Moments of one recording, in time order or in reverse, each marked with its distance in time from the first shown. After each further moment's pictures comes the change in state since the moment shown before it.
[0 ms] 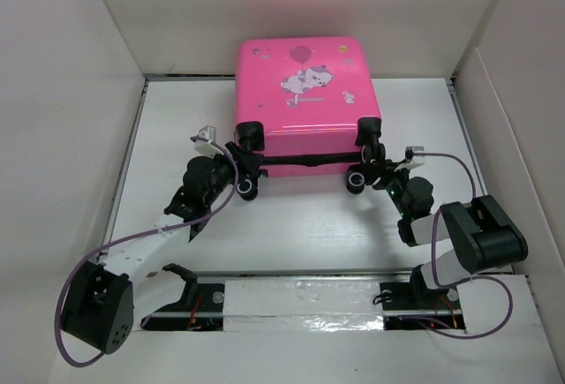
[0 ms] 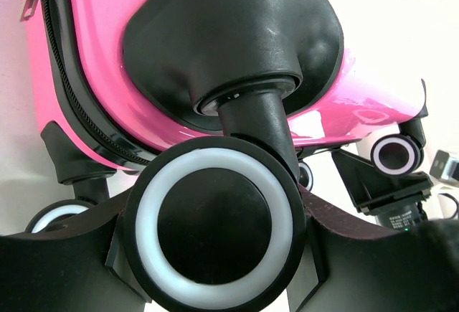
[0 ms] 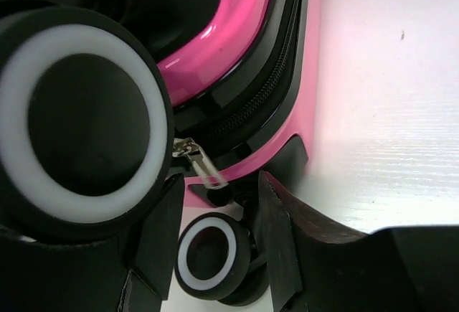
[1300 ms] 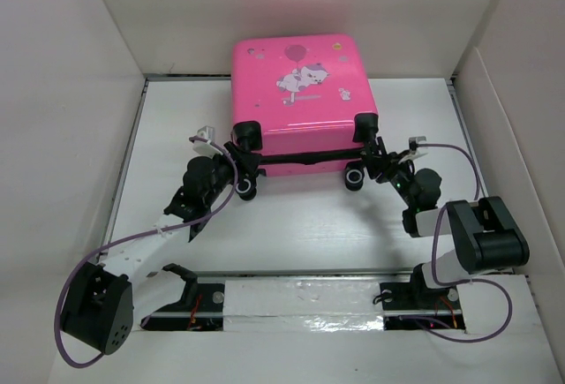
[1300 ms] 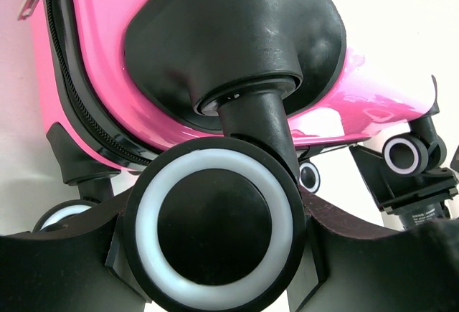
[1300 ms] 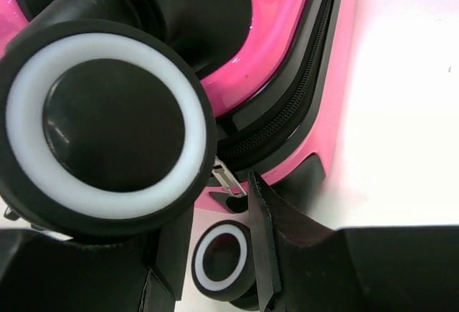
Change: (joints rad) left arm -0.002 -0.004 0.001 -0.014 -0.036 0.011; right arm -0.098 0.000 0.078 -0.031 -0.241 0.029
